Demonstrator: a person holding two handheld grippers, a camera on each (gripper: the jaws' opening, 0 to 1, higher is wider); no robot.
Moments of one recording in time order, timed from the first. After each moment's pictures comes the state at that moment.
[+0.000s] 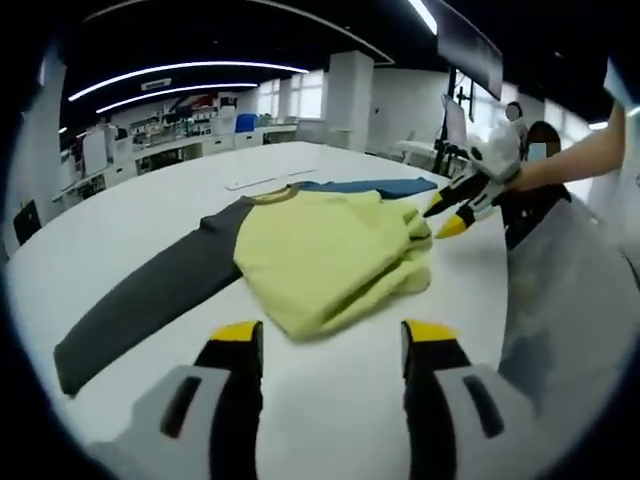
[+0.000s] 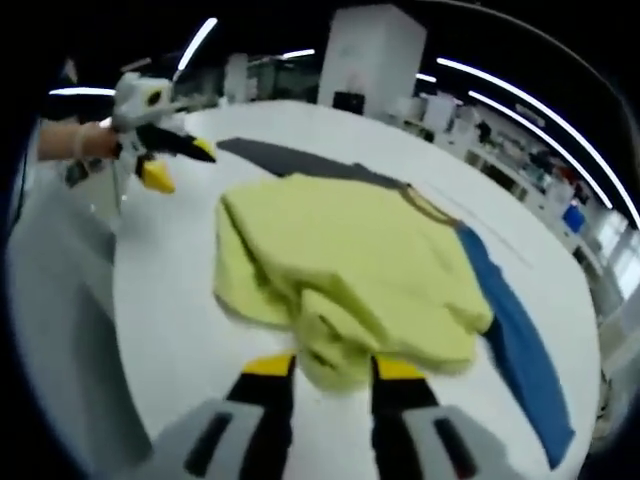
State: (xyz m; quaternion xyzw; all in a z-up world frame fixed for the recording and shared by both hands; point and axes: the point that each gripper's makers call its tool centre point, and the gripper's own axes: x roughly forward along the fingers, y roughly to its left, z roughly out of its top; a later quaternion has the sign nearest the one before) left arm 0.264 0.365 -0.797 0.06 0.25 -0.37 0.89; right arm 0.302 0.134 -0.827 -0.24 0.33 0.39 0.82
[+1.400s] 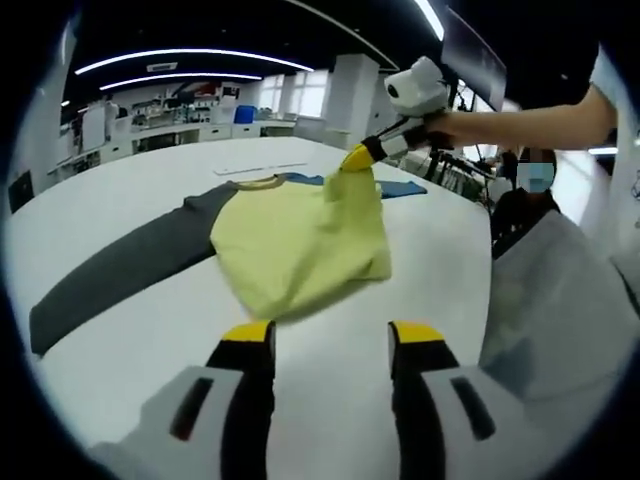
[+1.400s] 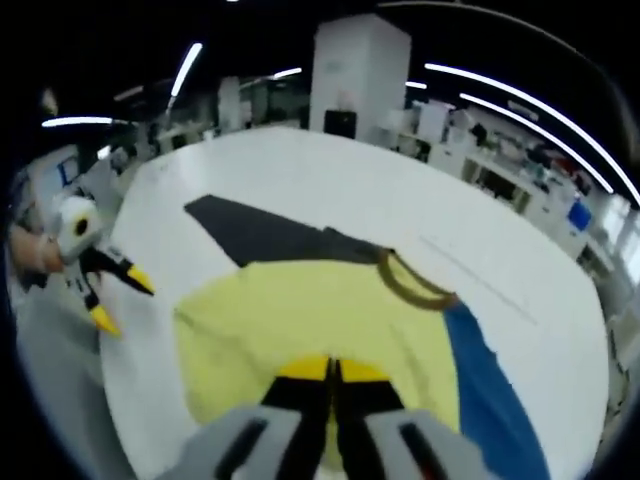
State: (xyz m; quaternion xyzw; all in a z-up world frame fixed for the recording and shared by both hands) left arm 0.242 0.359 -0.810 0.01 0.26 -0.37 0.89; right arm 0.413 0.208 -0.768 -0.18 0.33 0.40 0.83
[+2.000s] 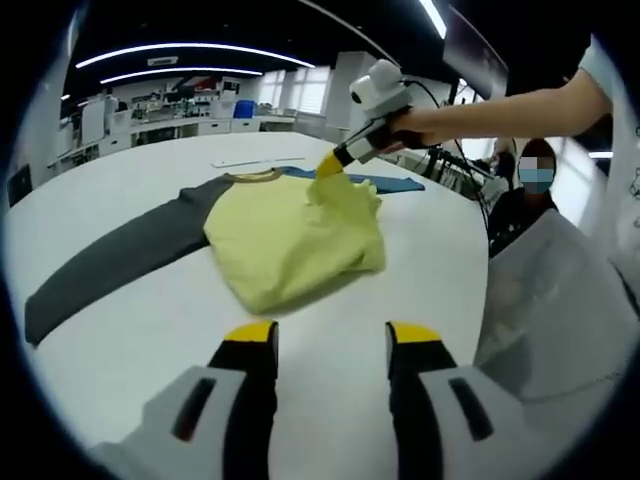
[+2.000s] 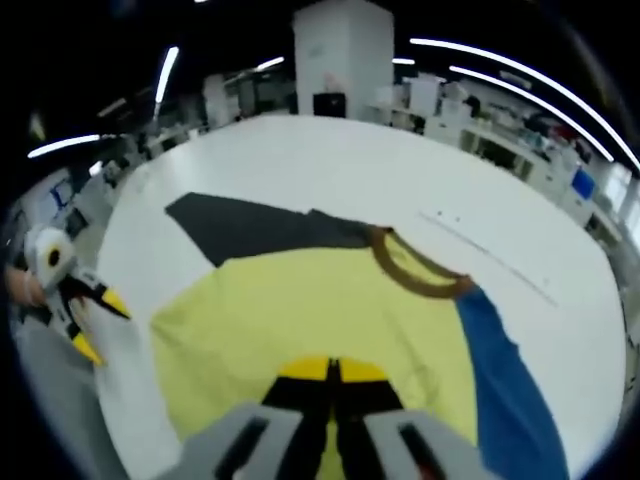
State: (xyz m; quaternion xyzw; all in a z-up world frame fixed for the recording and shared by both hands) left arm 0.236 0.353 -0.814 0.00 0.27 -0.37 0.89; right arm 0.434 0.213 -0.798 -0.16 0.37 0.39 0.83
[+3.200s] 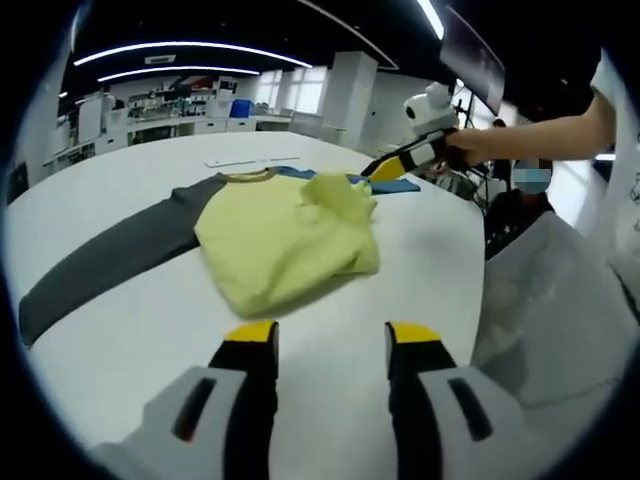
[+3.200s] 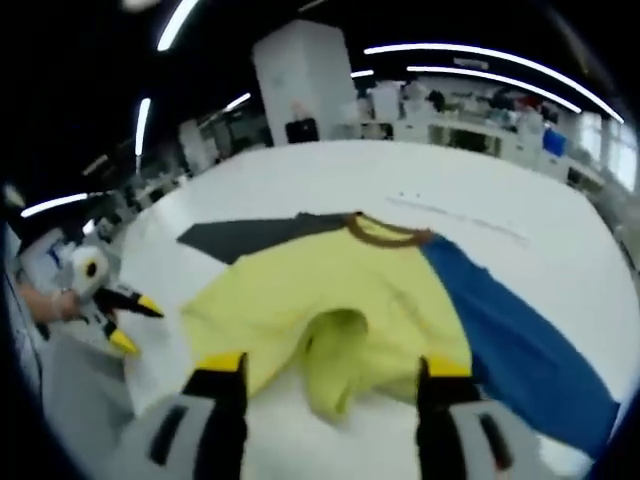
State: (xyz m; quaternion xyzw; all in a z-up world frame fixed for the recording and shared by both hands) left arm 0.237 0.345 -0.817 0.00 0.27 -0.38 0.89; right arm 0.380 0.142 -0.789 -0.05 0.36 0.37 0.86
